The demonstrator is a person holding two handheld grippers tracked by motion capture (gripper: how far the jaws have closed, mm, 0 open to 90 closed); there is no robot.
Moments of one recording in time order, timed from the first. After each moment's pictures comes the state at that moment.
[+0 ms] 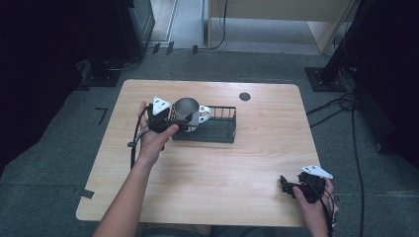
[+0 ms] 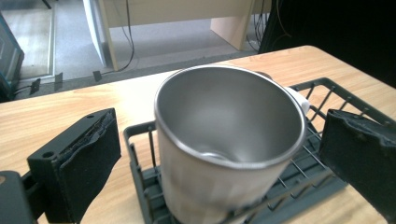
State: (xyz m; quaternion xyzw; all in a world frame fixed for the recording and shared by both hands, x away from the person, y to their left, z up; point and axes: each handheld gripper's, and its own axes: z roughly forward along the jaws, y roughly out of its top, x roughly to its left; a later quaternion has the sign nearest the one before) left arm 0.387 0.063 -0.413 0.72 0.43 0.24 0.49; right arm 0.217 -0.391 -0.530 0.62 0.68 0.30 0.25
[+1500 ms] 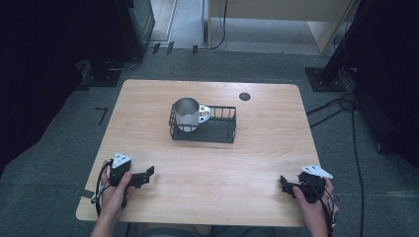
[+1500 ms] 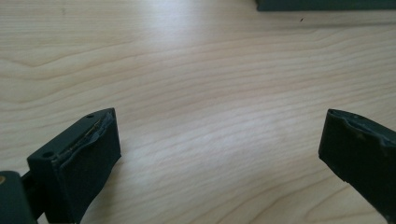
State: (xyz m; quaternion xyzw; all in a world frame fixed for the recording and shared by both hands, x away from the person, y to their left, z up) left arm 0.278 0.184 -0.518 0.74 0.54 0.18 0.37; right arm 0.217 -0.391 -0.530 0.62 0.68 0.30 0.25
